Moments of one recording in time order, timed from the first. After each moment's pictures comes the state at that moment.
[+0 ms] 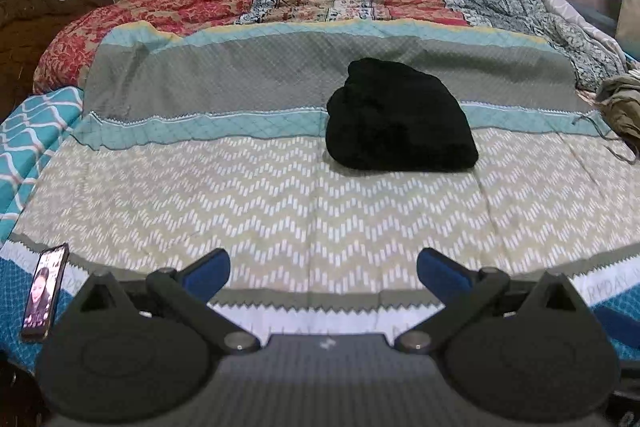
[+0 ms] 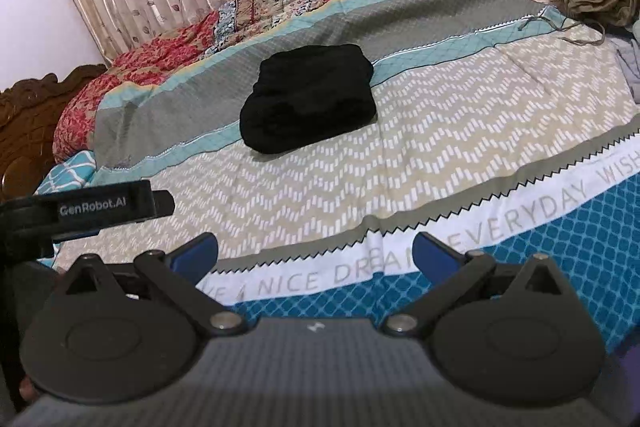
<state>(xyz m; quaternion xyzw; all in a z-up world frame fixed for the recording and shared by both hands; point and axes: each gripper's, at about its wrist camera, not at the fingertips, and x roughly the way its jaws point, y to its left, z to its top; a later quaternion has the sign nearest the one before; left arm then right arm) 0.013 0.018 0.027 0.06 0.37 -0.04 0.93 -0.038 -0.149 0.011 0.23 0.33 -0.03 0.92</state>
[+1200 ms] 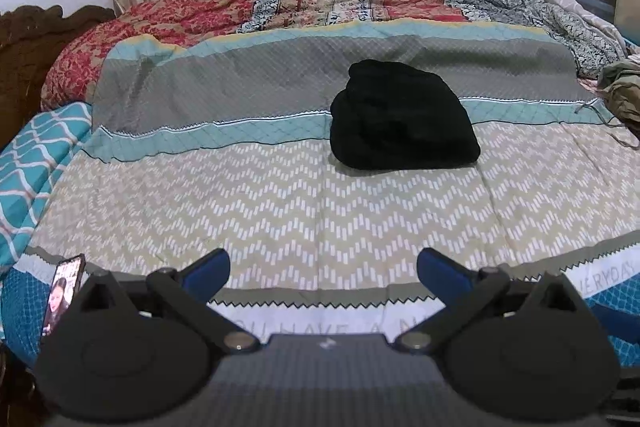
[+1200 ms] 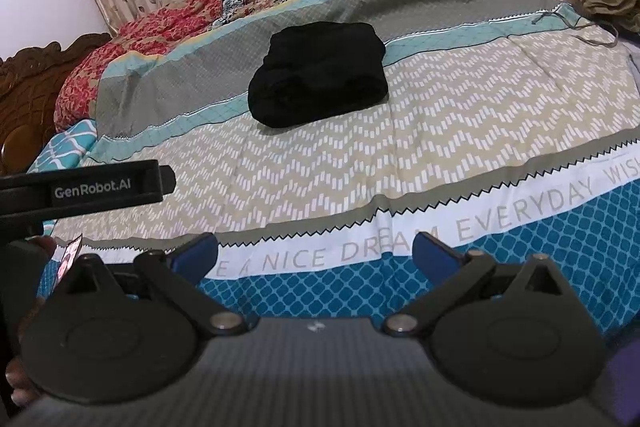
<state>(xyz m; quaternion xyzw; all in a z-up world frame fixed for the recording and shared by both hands) 0.005 0.012 0.030 0.09 0.36 -0.03 0.93 -0.041 -0.132 0.011 0.21 0.36 -0.01 0.91</state>
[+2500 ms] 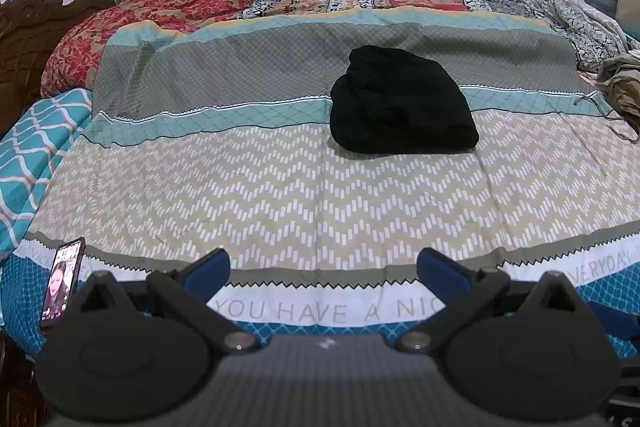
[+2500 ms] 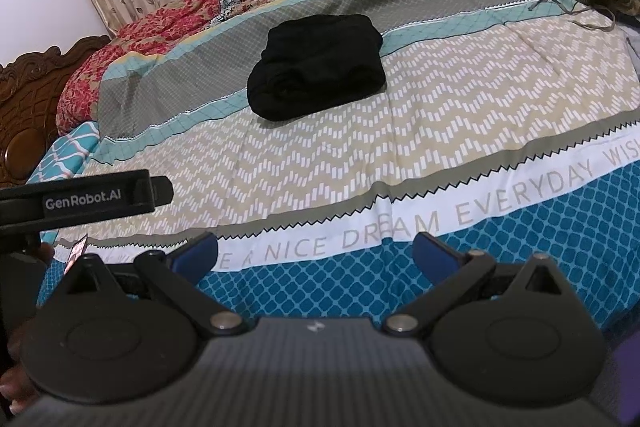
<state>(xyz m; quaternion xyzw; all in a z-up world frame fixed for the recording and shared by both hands) -0.001 0.013 0.029 0.08 0.38 -0.02 0.92 -0.047 -0.133 0.008 0.23 0.37 -0.01 0.90</state>
